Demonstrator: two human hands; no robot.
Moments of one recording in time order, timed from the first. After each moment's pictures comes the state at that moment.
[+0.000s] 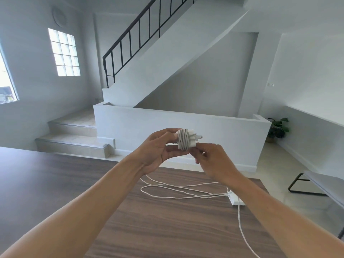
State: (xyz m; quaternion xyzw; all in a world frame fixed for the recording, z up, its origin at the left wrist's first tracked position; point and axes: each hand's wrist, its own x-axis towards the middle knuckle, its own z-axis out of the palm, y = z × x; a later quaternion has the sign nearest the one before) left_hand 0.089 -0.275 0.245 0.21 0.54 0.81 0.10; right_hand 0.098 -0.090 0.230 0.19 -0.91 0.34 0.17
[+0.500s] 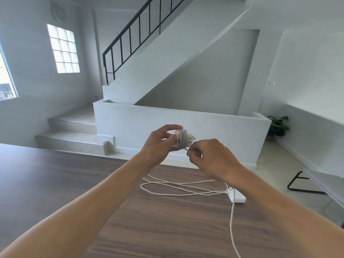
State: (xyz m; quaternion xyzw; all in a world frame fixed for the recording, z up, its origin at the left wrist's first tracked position) left_hand 0.079 -0.268 0.230 0.15 0.69 0.70 -0.06; right_hand 0.118 -0.100 0.251 0.16 -0.96 0.18 0.15
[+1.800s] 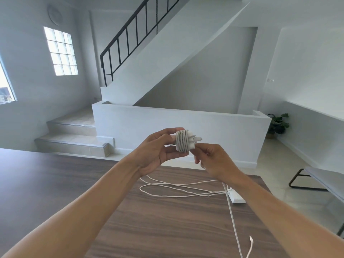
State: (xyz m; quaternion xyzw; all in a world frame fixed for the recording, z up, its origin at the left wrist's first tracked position) left_hand 0.083 -0.273 0.236 0.20 0.52 0.82 0.14; right_hand 0.092 -0.080 0.222 0.16 -0.86 0.47 0.10
